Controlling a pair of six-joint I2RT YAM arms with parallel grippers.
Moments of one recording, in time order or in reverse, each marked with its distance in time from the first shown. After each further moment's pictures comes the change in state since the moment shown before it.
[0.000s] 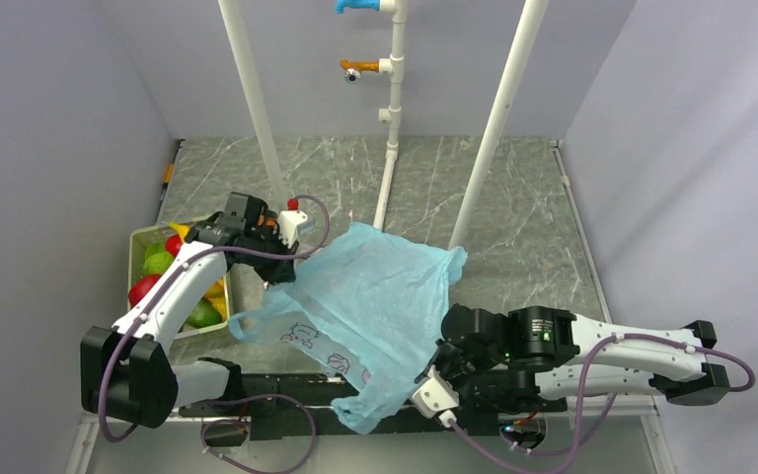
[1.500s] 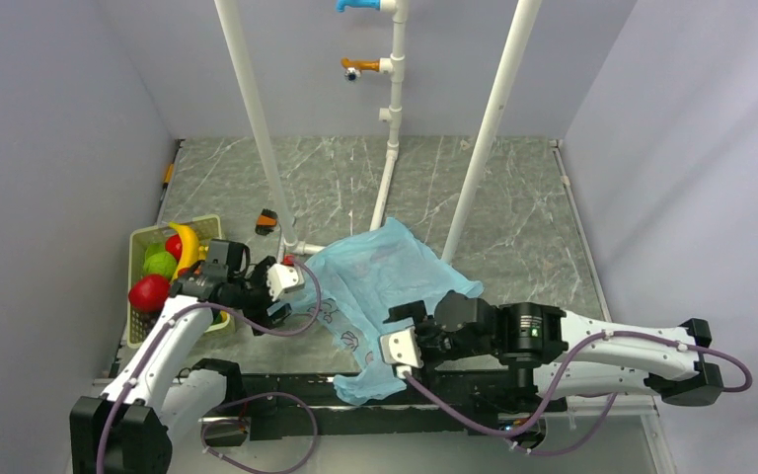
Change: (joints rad) left arm 0.090 -0.321 -0.329 -0.003 0.047 0.499; right arm -0.029 0.047 0.007 0.200 0.254 0.312
